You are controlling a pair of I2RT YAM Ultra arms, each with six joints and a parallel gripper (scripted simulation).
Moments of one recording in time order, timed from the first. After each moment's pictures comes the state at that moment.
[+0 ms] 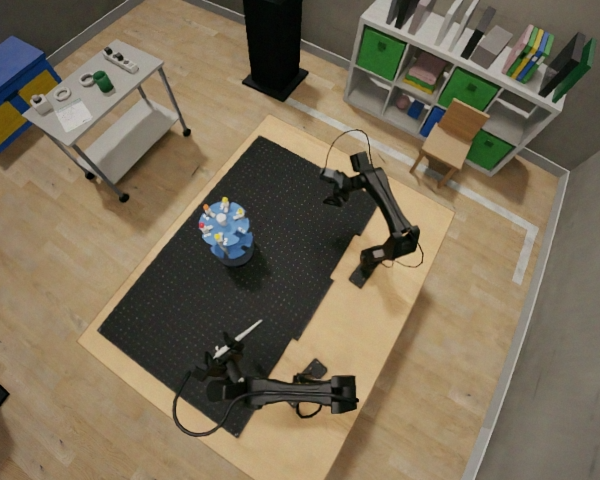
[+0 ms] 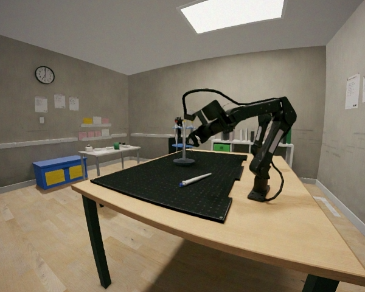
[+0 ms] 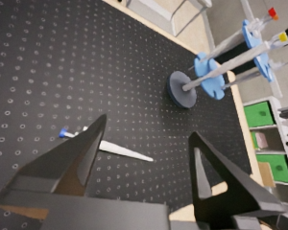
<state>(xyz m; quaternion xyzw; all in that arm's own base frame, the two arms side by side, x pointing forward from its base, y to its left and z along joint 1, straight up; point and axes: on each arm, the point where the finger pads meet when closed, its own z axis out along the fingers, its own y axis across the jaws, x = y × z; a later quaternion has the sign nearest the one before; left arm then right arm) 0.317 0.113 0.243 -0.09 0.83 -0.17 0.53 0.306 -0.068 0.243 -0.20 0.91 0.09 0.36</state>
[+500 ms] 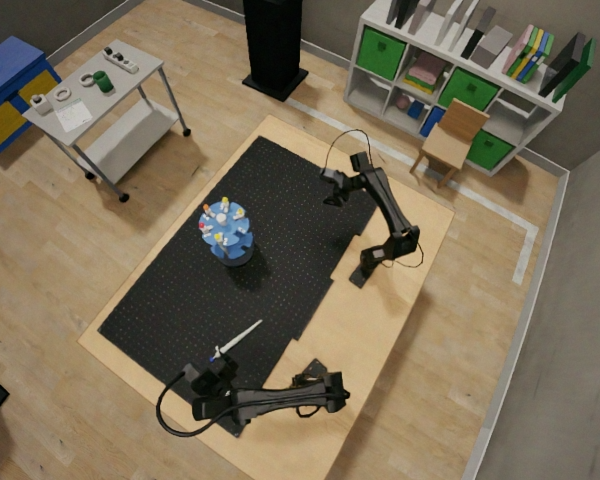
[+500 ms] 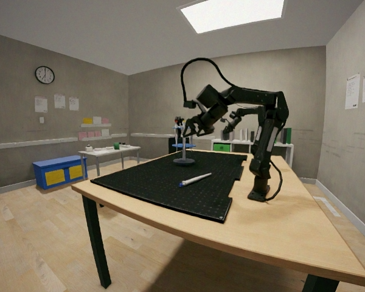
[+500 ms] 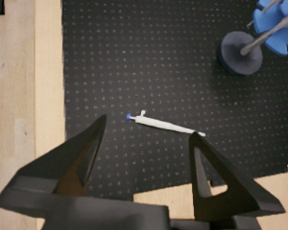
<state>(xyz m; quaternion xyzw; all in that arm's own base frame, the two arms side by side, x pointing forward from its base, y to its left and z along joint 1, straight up) 0.285 0.168 0.265 0.04 0.90 -0.01 0.44 0.306 -0.068 0.243 -0.20 0.91 0.09 0.36</state>
